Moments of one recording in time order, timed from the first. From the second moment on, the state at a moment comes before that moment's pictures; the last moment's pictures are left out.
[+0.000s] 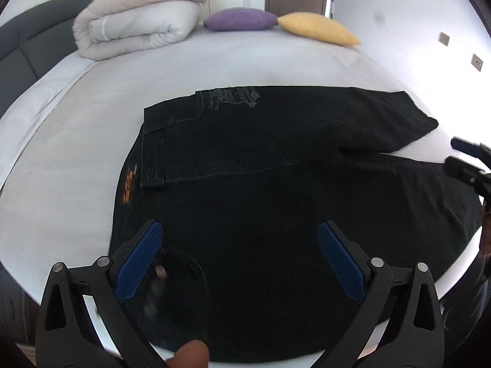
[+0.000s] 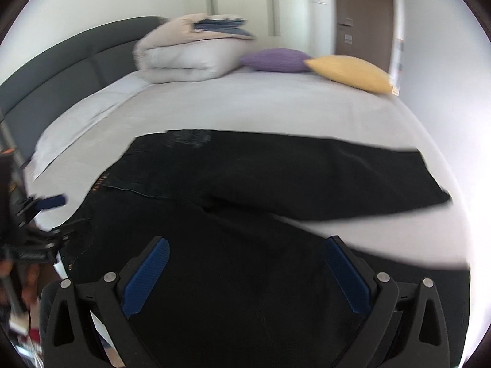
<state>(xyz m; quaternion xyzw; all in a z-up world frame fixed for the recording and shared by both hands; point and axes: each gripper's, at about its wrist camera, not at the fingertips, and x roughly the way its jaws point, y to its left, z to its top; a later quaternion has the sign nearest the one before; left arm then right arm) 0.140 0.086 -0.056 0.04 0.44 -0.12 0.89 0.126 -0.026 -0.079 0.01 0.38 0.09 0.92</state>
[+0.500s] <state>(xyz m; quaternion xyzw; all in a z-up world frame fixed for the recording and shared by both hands) 0.436 0.098 -0.077 0.23 0.48 -0.22 0.82 0.263 -0.066 -0.096 -0.12 0.38 0.27 0.87</state>
